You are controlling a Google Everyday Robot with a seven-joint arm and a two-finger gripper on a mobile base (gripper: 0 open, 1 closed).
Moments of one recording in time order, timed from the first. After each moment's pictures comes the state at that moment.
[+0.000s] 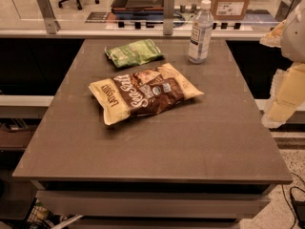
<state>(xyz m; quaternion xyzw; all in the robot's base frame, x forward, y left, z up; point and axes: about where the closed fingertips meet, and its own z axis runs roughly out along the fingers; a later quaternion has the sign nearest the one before) 0.438 -0.214 0.986 -0.60 0.78 -0.05 0.17</state>
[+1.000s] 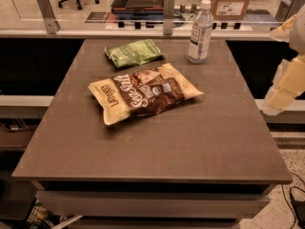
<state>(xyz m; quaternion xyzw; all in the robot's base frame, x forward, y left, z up) 0.462 -0.233 0.986 -0.57 0.80 -0.03 0.21</state>
